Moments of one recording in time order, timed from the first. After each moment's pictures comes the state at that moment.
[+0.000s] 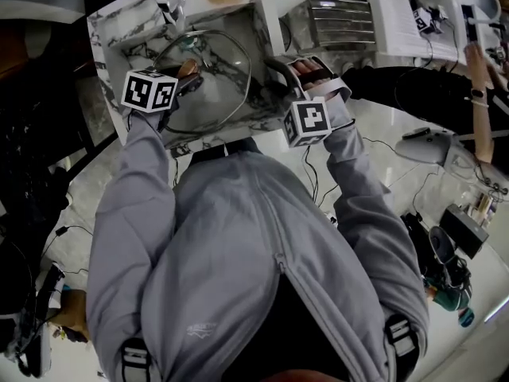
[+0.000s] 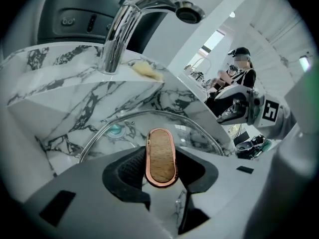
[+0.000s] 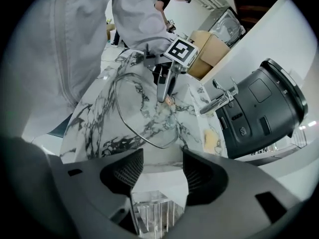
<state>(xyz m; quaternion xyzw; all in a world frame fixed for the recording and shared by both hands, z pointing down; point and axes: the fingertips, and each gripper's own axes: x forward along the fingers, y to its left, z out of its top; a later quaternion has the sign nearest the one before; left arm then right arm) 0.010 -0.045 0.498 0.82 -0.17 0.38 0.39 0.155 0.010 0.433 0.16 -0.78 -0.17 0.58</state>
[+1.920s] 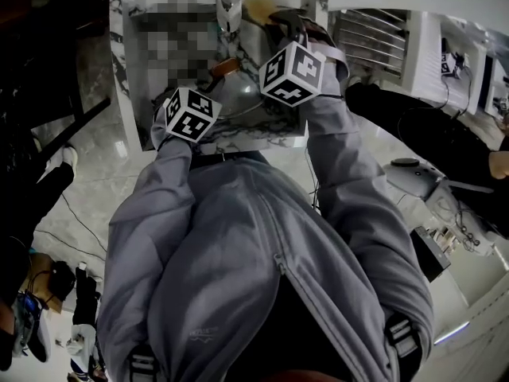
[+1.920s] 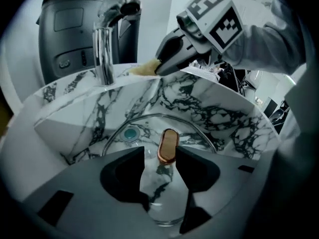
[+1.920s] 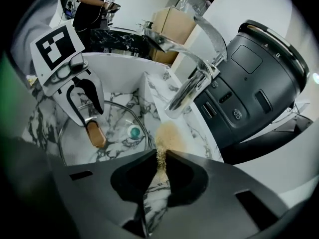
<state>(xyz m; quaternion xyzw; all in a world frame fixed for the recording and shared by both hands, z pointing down) -0.007 -0.046 0.541 0.85 -0.26 0.42 0.20 0.086 -0.159 0.467 0.28 -0.77 -0.07 0.57</state>
